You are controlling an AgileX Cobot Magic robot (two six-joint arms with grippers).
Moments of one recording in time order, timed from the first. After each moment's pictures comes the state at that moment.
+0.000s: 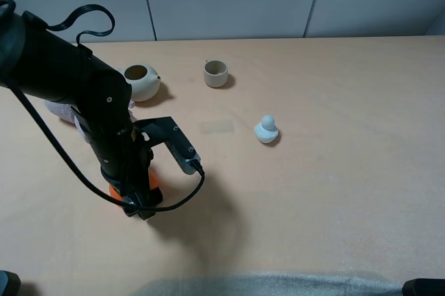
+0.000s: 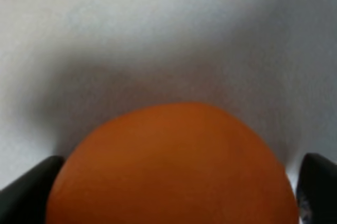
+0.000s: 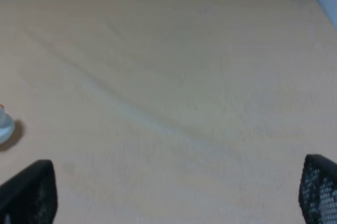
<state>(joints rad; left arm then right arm) -0.72 1.85 -0.75 -0.04 0.48 0.28 -0.03 -0.01 -0.49 -0.01 1.03 -0.01</state>
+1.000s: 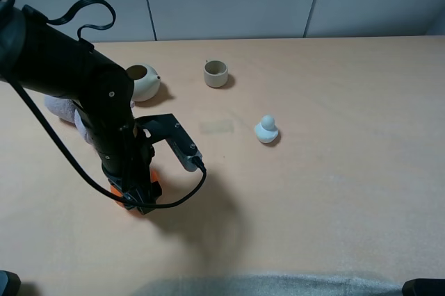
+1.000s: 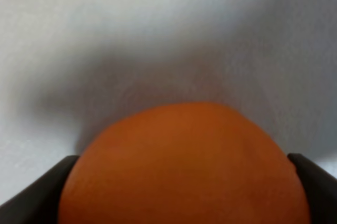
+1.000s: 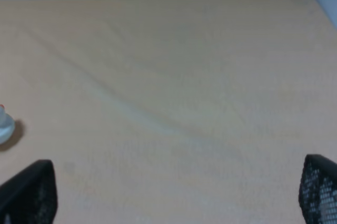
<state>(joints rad) -0.72 1.85 -0.77 -0.04 0.51 0.28 -0.03 -0.01 -0.49 -0.01 1.03 -0.01</state>
